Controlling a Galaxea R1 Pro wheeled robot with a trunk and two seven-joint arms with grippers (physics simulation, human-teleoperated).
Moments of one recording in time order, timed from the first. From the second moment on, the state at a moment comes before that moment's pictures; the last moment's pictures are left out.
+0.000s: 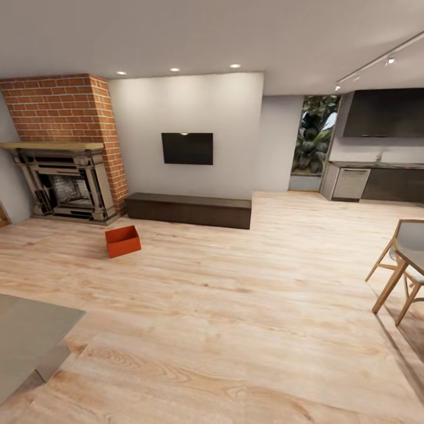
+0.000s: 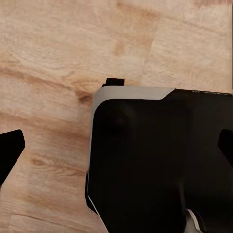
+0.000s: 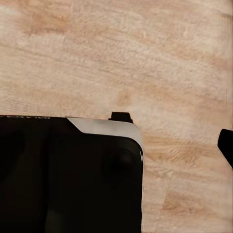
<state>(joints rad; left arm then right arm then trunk) -0.18 -0.03 0.02 -0.01 0.06 -0.05 0.09 -0.25 0.10 0.60 0.03 -0.52 -0.10 -0.17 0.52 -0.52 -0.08</state>
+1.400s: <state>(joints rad) -0.18 -0.03 0.02 -0.01 0.06 -0.06 0.09 -0.24 0.08 0.60 0.03 -0.52 -0.10 -0.17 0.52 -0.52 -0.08</state>
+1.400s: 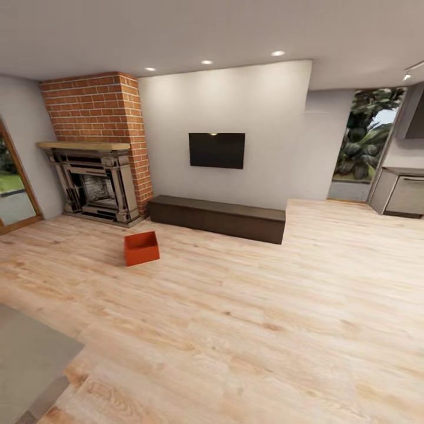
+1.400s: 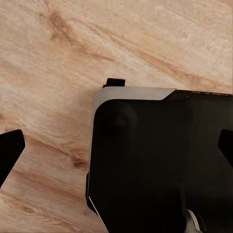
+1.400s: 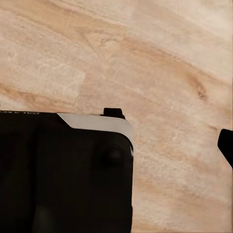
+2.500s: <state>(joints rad) -0.18 -0.03 0.02 -0.01 0.06 -0.06 0.09 -0.24 0.08 0.60 0.03 -0.52 -0.11 -0.17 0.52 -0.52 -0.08</state>
